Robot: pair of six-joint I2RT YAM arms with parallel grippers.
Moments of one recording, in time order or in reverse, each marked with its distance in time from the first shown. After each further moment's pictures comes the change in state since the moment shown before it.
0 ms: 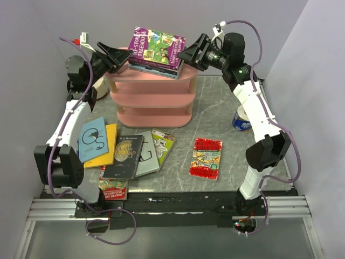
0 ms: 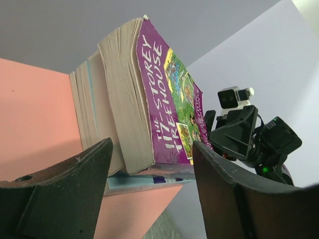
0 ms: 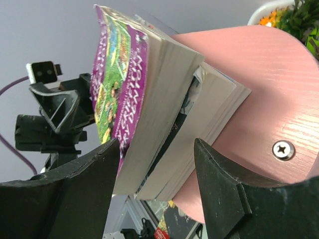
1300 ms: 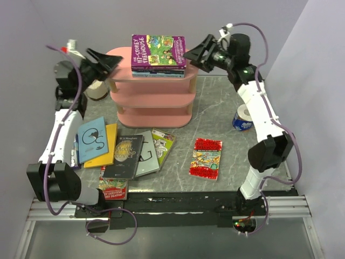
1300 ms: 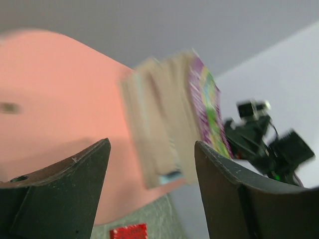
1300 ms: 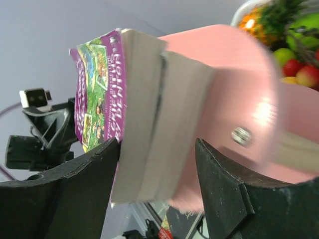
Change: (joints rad) left arm 0.064 -0.160 -0.085 -0.195 -0.046 0.064; right arm -0.050 -0.003 -0.006 -0.038 -0.003 0.017
